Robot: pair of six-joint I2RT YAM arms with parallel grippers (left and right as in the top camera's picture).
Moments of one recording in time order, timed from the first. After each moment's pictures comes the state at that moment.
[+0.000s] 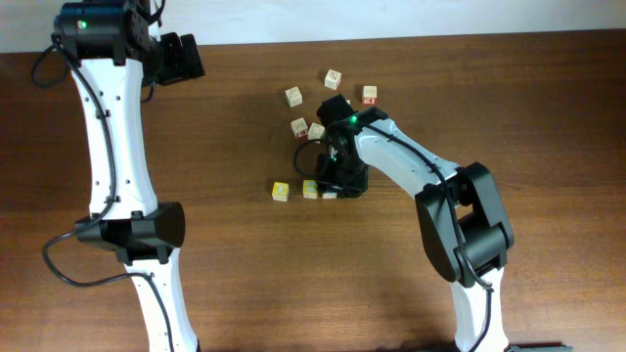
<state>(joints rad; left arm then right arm) -0.01 2.33 2.90 -1.69 -0.04 -0.25 0.47 2.18 1.63 -0.96 -0.29 0.60</state>
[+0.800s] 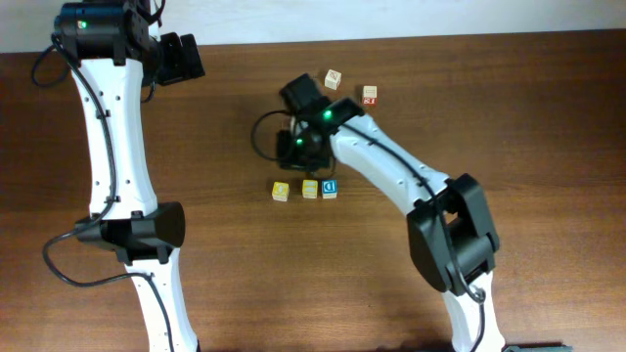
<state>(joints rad) -0.01 2.33 2.90 -1.69 -0.04 -0.25 0.59 2.19 1.83 -0.81 -0.30 0.61</state>
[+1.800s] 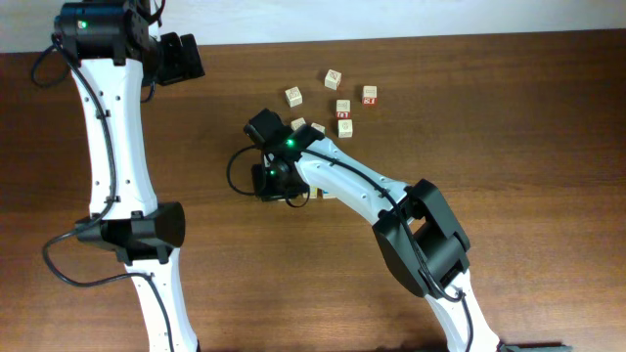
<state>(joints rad) -0.01 2.33 2.90 -1.69 -0.04 -0.25 0.72 2.27 1.83 -0.85 -0.23 0.56</state>
